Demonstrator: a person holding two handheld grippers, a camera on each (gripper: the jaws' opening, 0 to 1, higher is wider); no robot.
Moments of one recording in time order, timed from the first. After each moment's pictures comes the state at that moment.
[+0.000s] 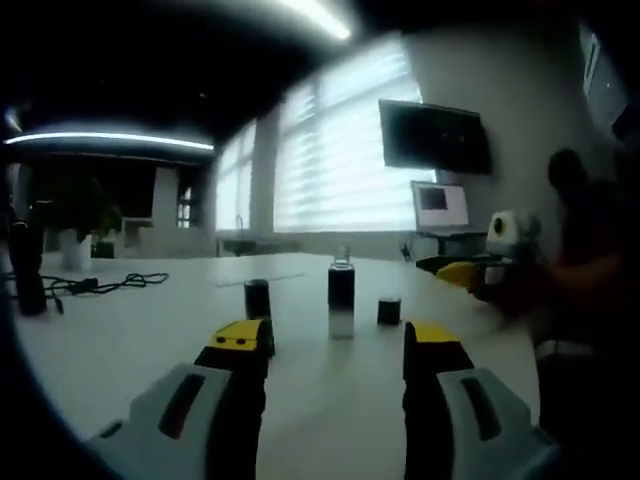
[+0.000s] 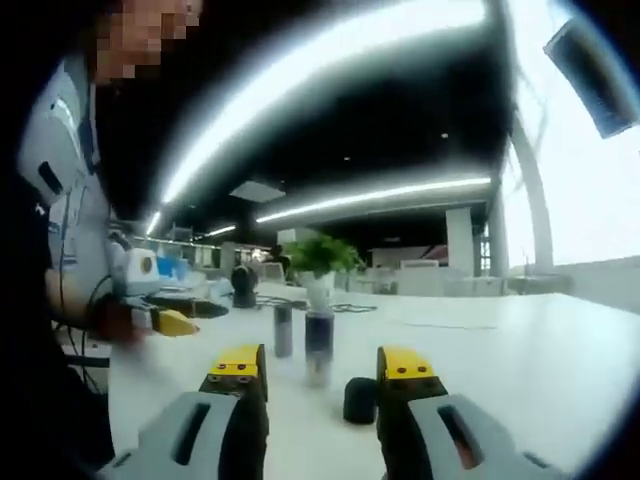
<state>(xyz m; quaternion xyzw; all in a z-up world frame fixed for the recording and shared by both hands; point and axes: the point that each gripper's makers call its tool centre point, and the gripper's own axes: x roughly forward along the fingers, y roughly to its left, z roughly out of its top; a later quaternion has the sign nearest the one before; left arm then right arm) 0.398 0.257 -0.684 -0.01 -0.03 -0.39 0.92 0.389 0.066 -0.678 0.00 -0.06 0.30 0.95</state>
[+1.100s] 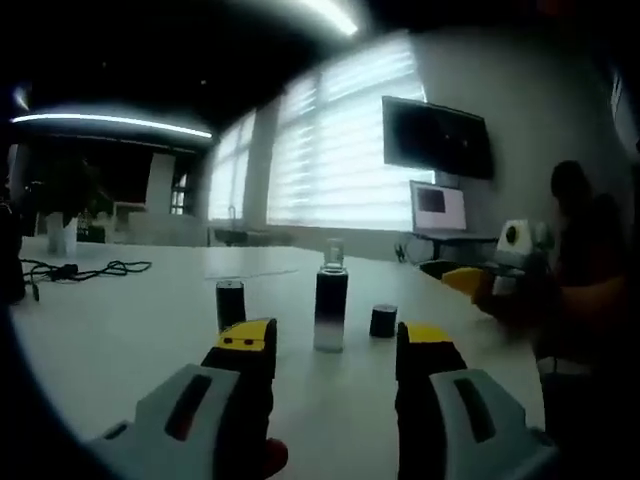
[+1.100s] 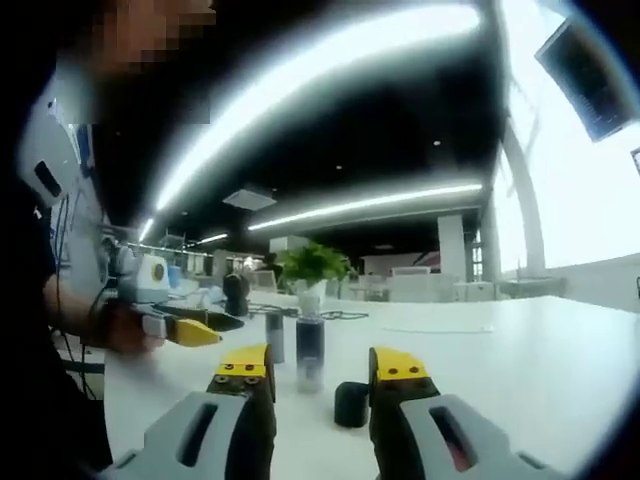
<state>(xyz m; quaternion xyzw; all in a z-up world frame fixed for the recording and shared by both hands) 0.416 0.214 -0.684 -0.03 -0.01 -0.41 0.91 0.393 0.066 -0.672 0.01 -0.07 0.27 0.96</state>
